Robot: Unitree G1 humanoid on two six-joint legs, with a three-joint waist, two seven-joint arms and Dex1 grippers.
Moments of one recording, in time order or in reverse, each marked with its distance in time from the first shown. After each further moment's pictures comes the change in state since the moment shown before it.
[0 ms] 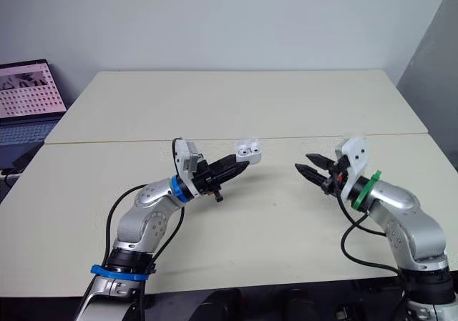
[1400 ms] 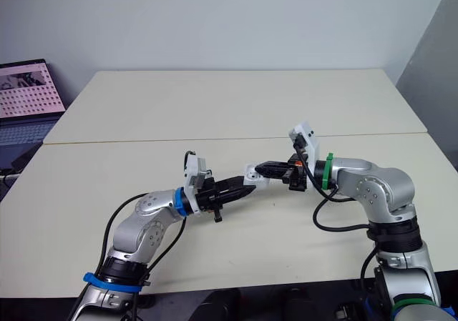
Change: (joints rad) left arm 0.046 0.038 -0.065 -0.080 0.002 0.103 -0.105; right arm -0.437 0.094 0.083 0.108 0.261 0.571 0.064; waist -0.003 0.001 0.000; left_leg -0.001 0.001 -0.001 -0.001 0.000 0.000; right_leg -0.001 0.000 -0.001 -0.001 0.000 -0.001
